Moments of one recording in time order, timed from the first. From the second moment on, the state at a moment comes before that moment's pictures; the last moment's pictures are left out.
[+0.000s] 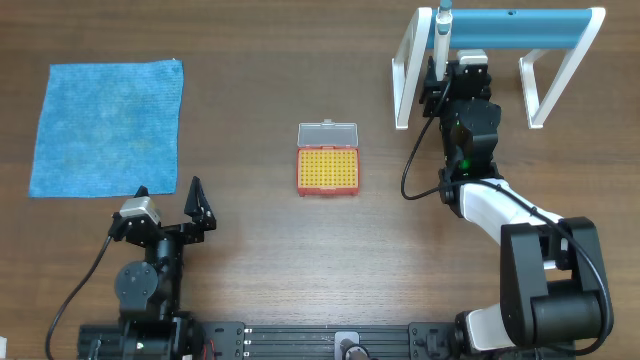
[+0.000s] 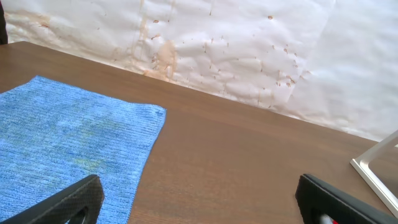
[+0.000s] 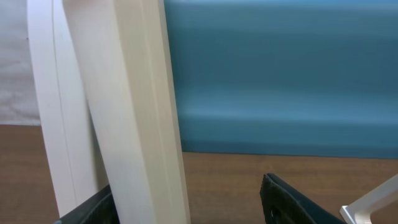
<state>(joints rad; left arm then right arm) 0.02 0.01 0.01 -0.07 -0.06 -0.29 0.08 1.66 0.67 0.90 0.07 -0.03</state>
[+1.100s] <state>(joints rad) 0.02 0.01 0.01 -0.07 -0.06 -0.29 0.08 1.70 0.72 0.89 0.06 -0.04</state>
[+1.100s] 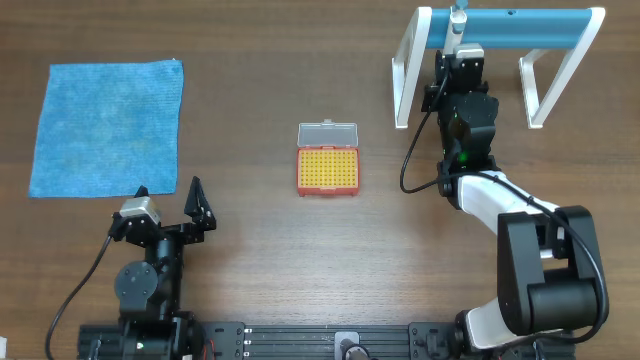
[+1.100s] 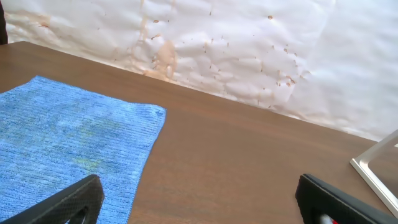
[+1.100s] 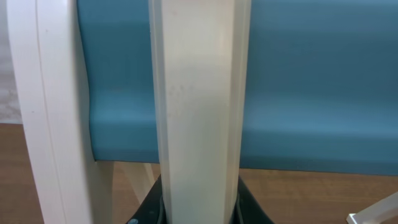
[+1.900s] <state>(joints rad) 0.02 0.01 0.01 -0.07 -0.06 -0.29 0.15 1.46 0.54 1.35 -0.17 0.01</state>
